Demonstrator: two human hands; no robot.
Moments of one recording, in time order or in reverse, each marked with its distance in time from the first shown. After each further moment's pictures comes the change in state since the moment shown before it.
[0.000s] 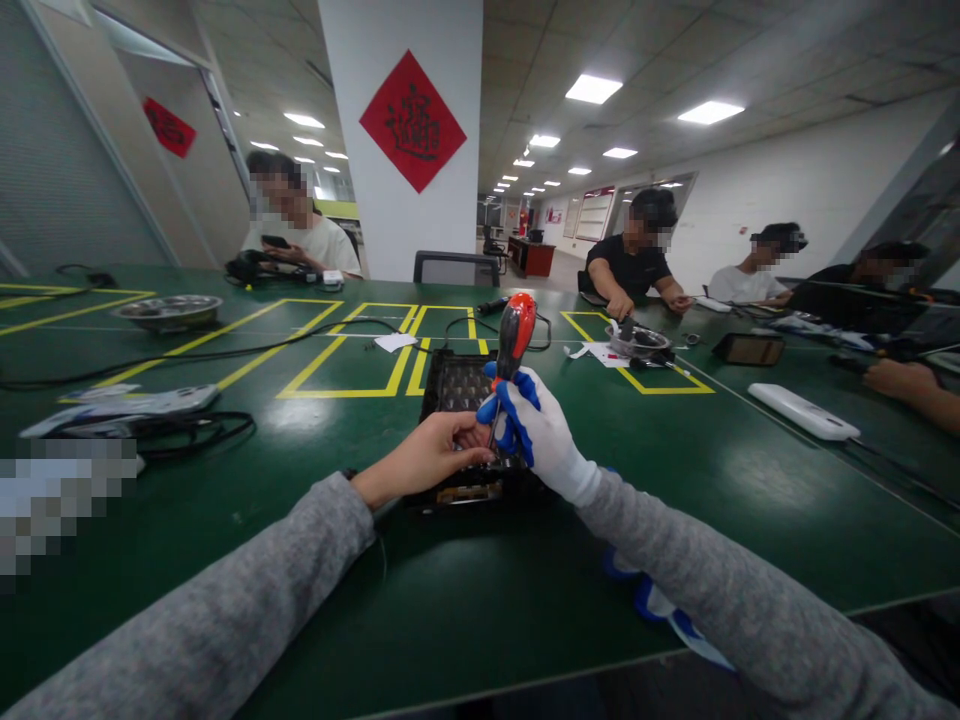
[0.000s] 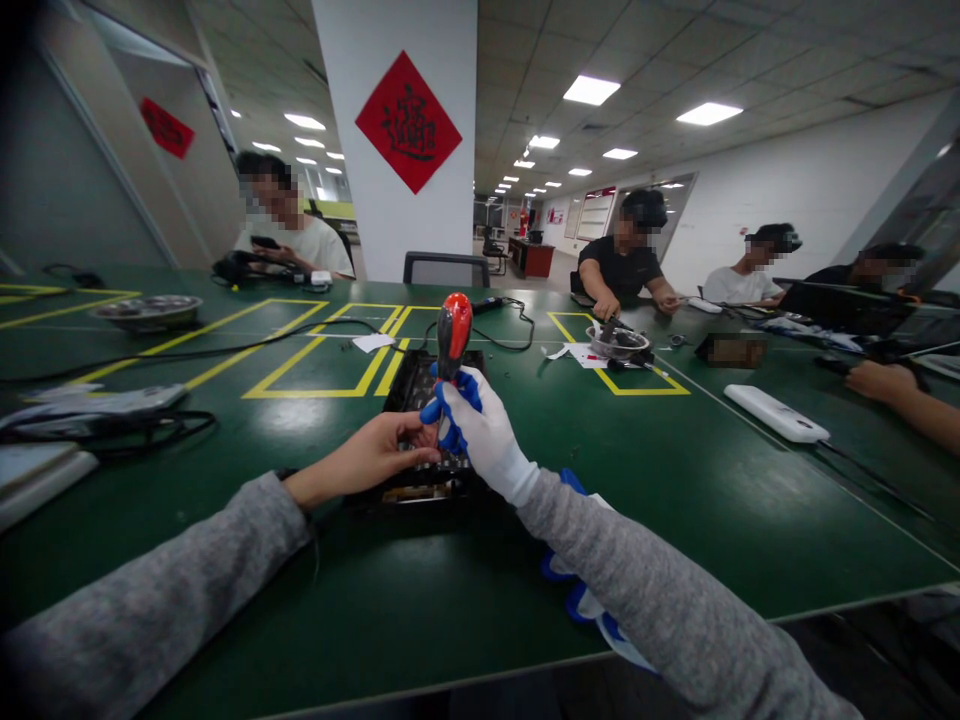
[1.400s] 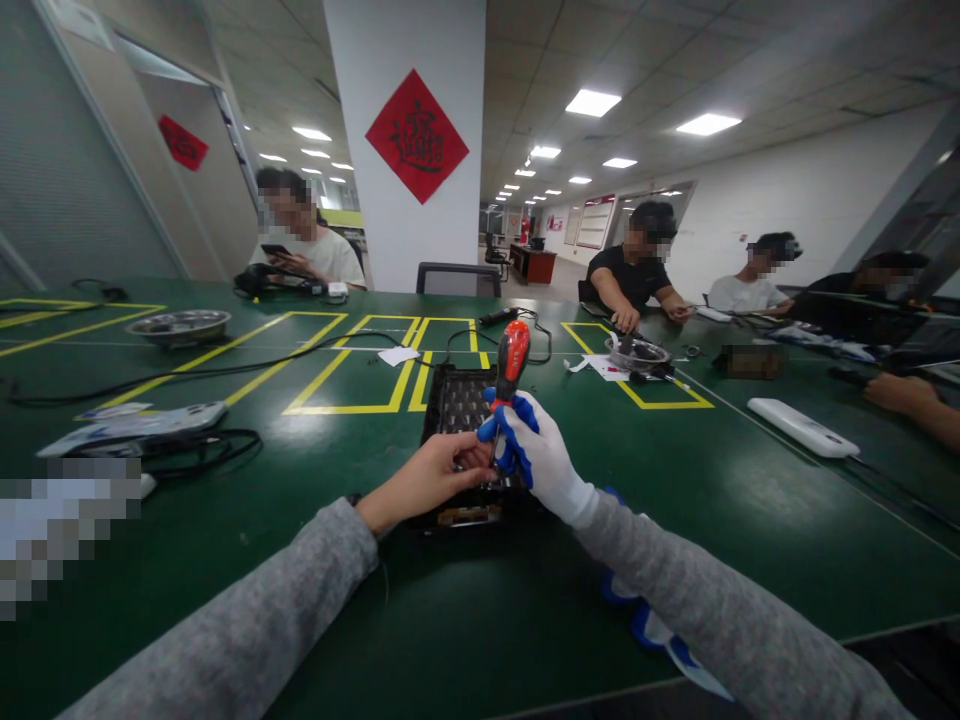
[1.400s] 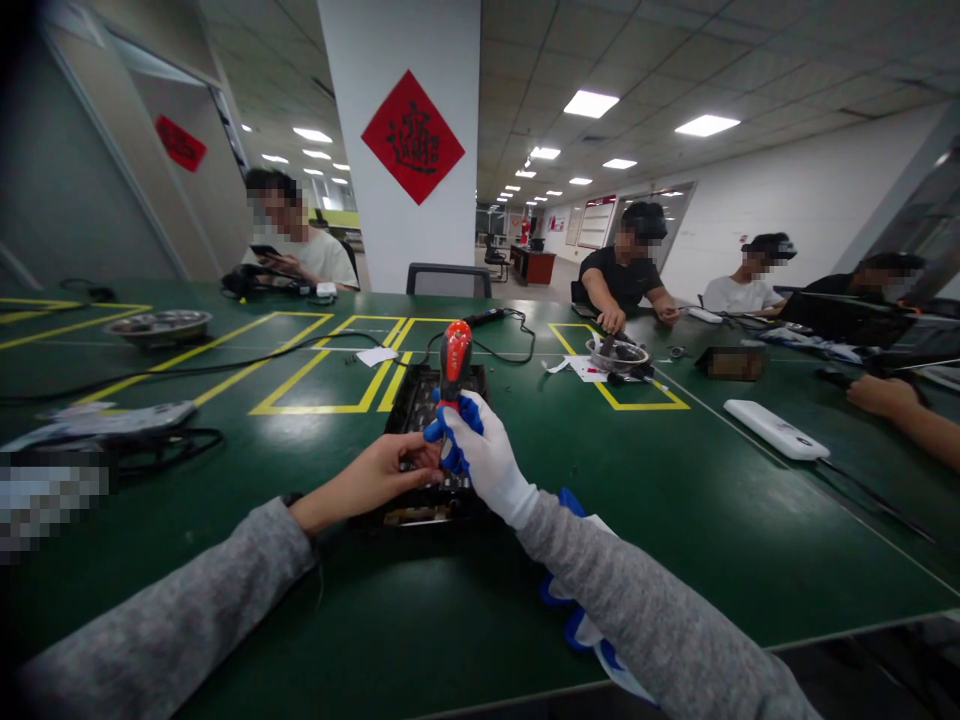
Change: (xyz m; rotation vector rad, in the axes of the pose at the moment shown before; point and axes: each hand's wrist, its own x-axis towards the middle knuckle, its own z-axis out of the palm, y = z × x) left_hand 0.000 0.002 0.000 -0.037 0.022 0.017; right_hand 0.002 -0.001 -0.001 -0.005 0.036 0.029
